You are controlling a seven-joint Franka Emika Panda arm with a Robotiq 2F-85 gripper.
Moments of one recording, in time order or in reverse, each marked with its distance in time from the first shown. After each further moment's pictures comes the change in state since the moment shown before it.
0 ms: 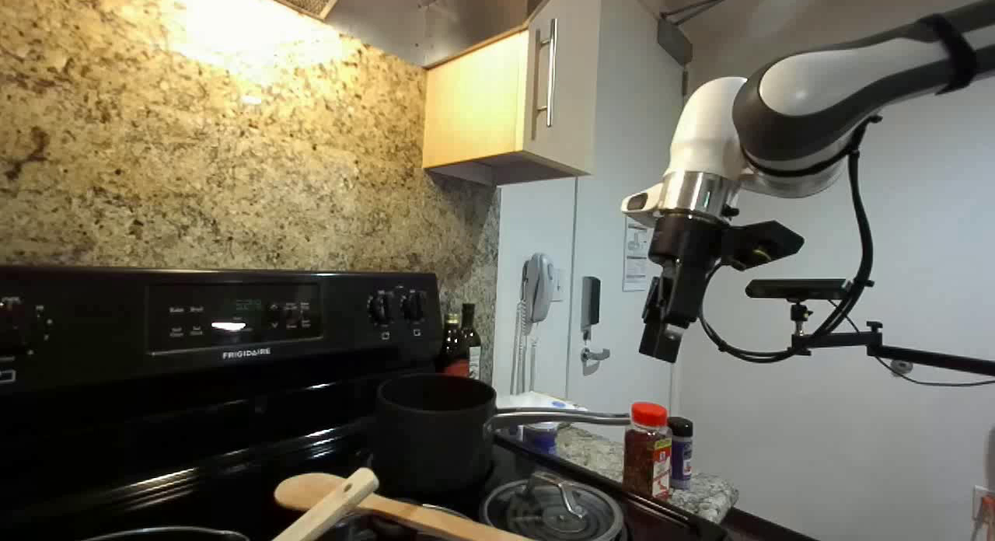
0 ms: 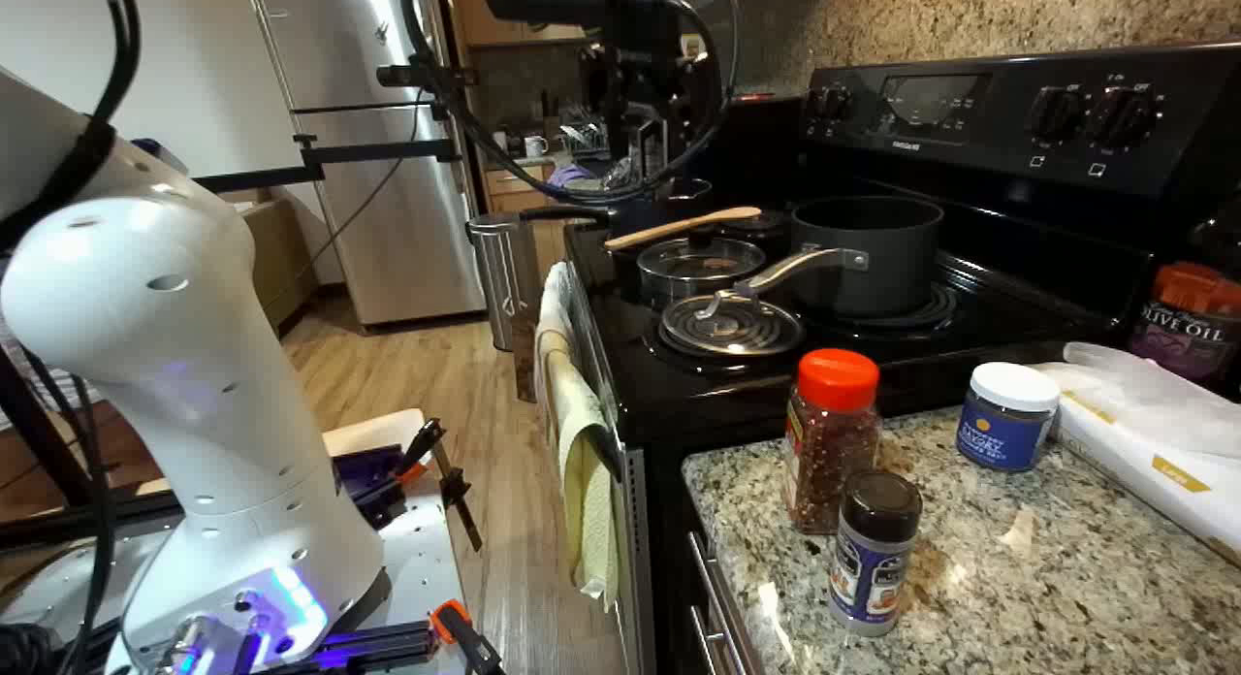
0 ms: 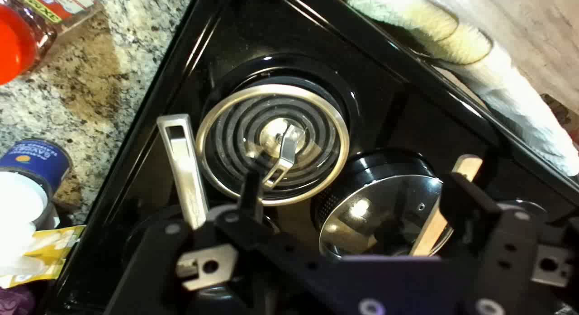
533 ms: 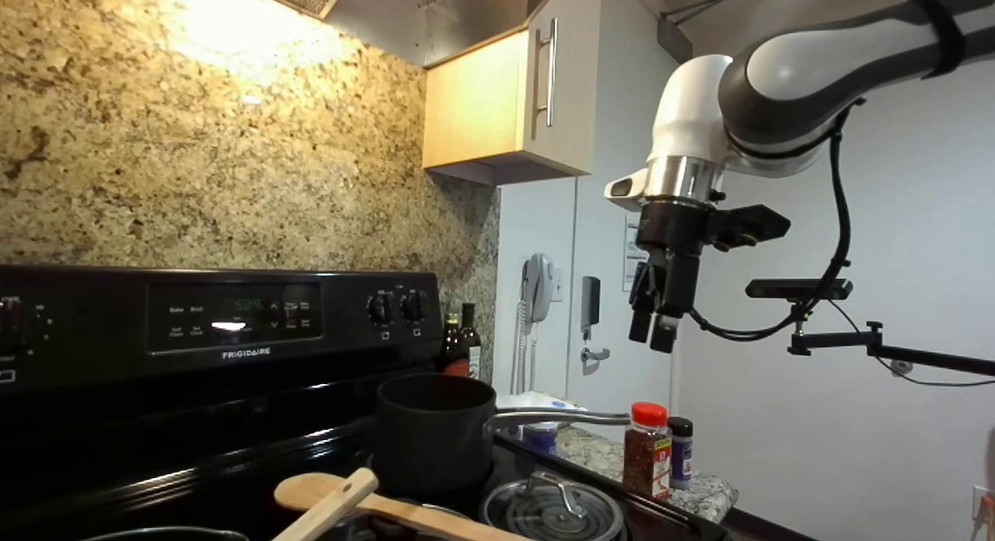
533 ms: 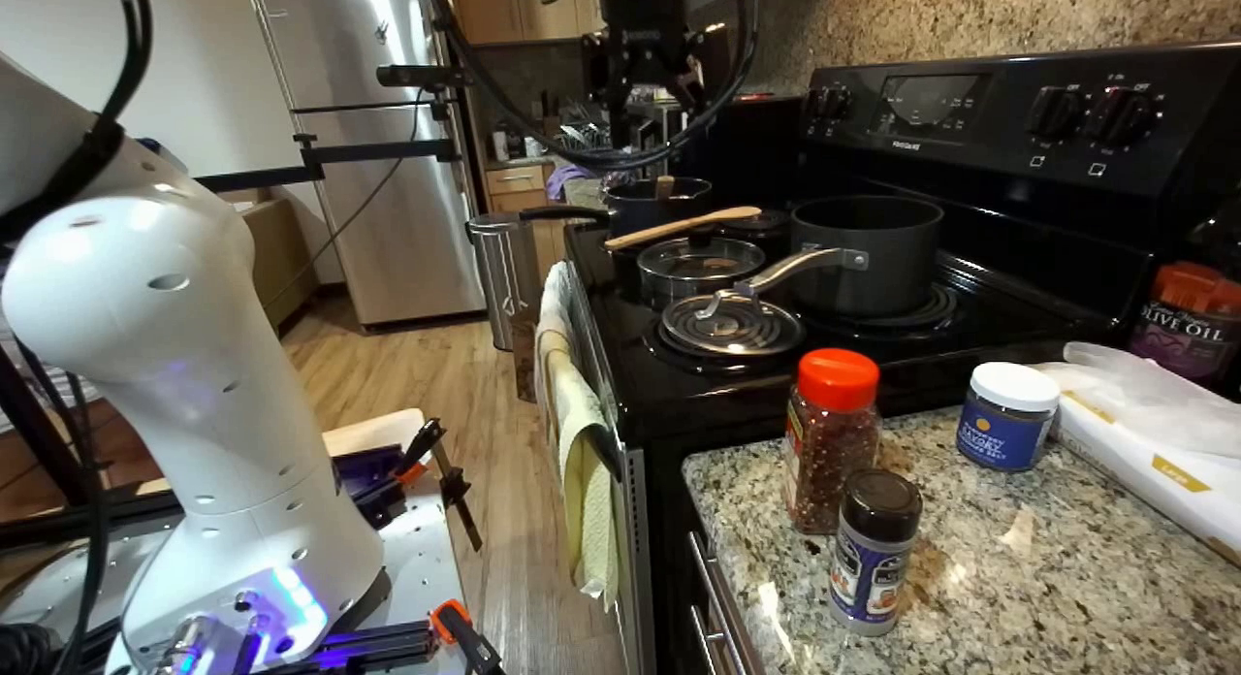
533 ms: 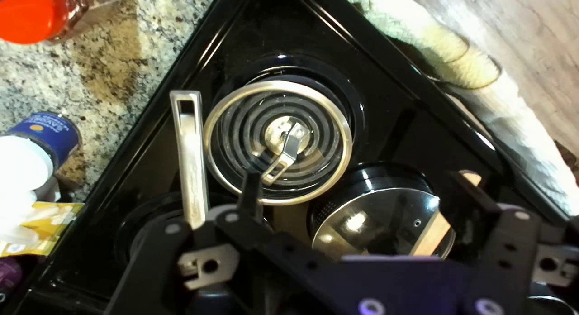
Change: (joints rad) arm 0.006 0.058 0.052 0.090 -0.055 -0.072 -0.035
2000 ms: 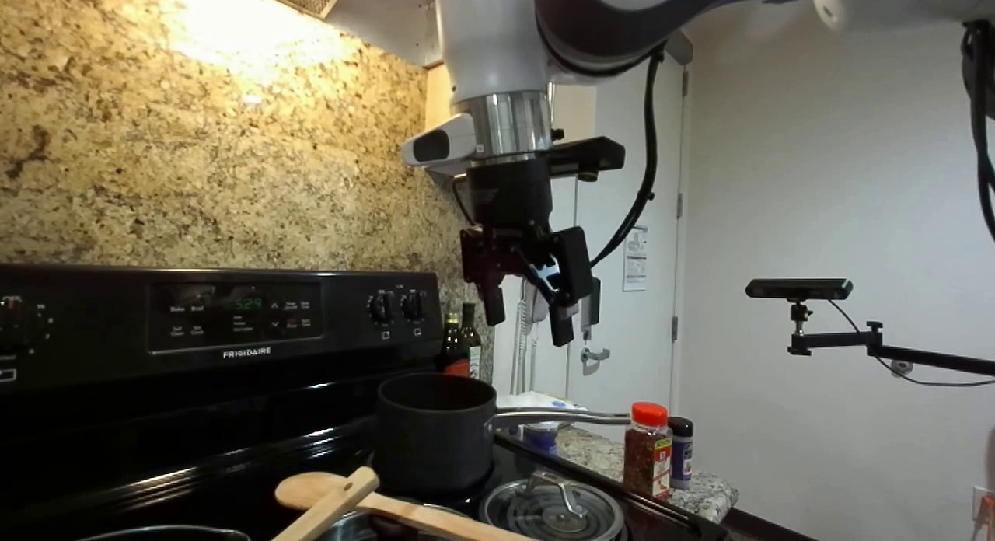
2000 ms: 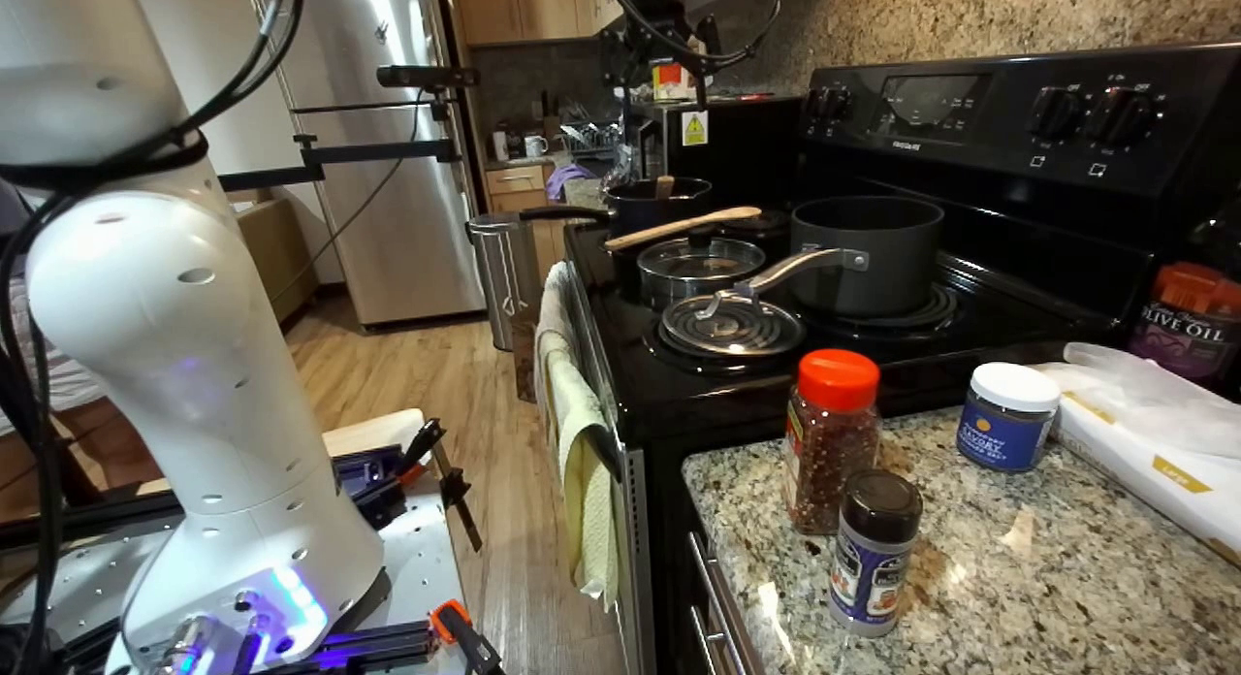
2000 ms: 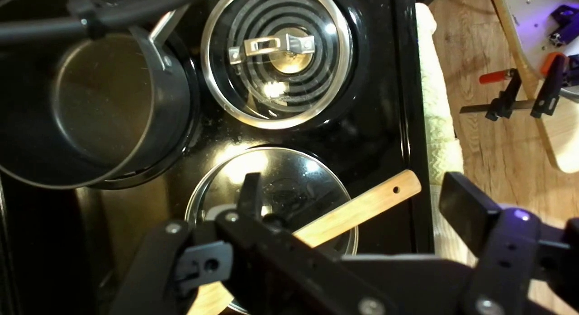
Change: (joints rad) arm 0.100 0.549 0.341 0.626 -0.269 -0.357 -0.315
